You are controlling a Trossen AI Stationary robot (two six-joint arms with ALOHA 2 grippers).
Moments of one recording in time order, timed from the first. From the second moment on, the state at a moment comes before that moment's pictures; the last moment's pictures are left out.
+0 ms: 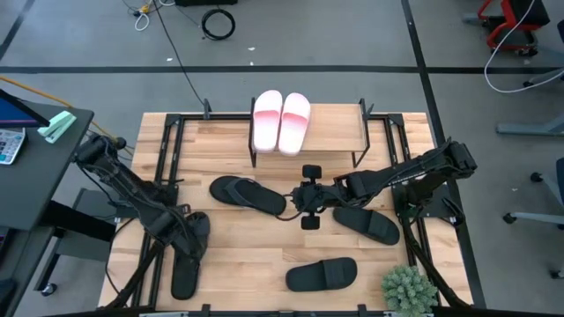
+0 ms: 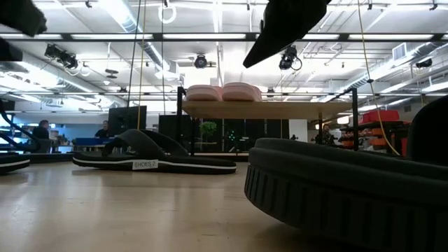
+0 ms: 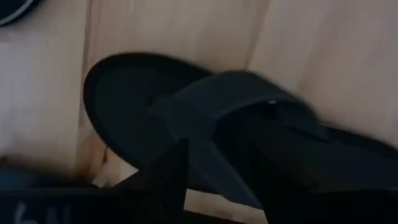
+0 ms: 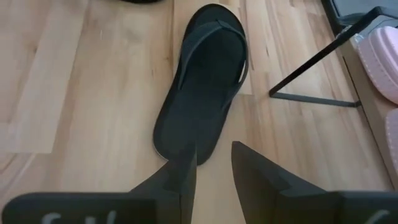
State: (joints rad) left arm -0.77 1.33 0.89 -1.06 -0.07 -1.02; right arm 0.21 1.60 1.19 -0.40 0.36 0.03
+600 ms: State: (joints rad) left arm -0.76 1.55 0.89 -1.14 -0.10 -0.95; right arm 0.21 1.60 1.19 -0.40 0.37 0.03
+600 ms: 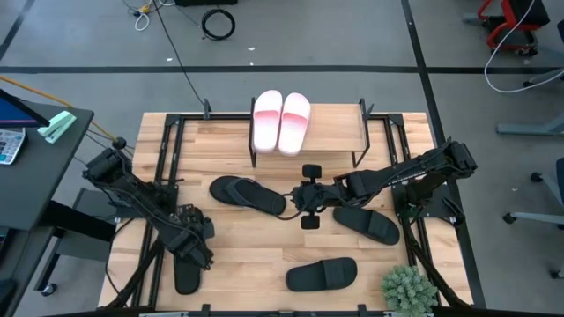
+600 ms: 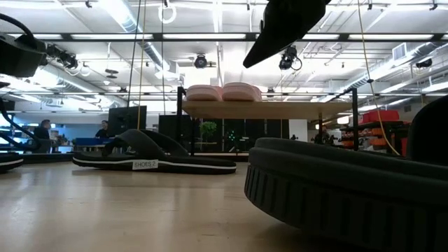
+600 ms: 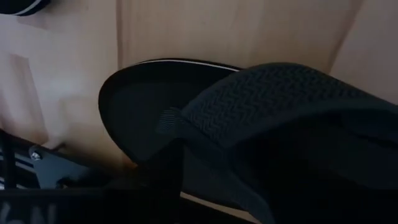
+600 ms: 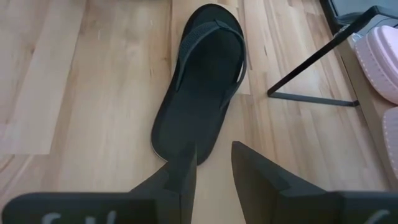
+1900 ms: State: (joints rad) left arm -0.65 1.54 1.60 -1.56 -0.63 -0.69; right arm 0.23 1.60 1.20 -0.63 0.37 0.32
